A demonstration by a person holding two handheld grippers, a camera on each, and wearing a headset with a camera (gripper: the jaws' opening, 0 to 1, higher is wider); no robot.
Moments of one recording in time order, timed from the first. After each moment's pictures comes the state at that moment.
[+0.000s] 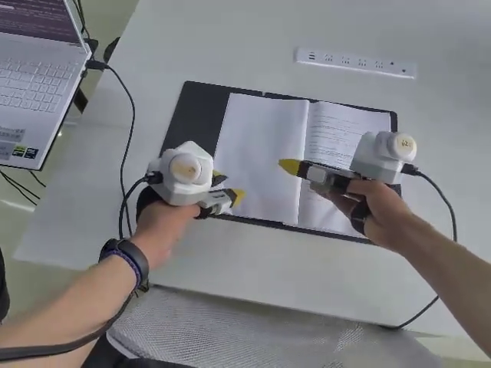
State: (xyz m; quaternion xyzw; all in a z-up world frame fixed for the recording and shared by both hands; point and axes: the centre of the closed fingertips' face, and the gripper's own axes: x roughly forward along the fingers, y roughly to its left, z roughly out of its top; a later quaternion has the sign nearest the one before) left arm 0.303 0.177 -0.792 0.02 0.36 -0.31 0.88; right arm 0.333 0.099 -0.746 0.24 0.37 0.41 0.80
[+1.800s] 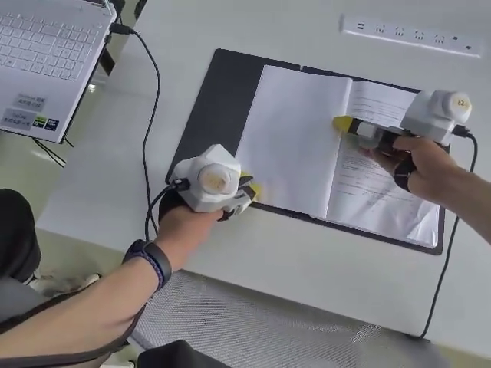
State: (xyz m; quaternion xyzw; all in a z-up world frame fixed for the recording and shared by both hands) left arm 0.296 0.184 -0.817 0.05 0.36 -0.28 0.89; right arm 0.443 0.079 -0.788 0.28 0.38 0.39 0.79
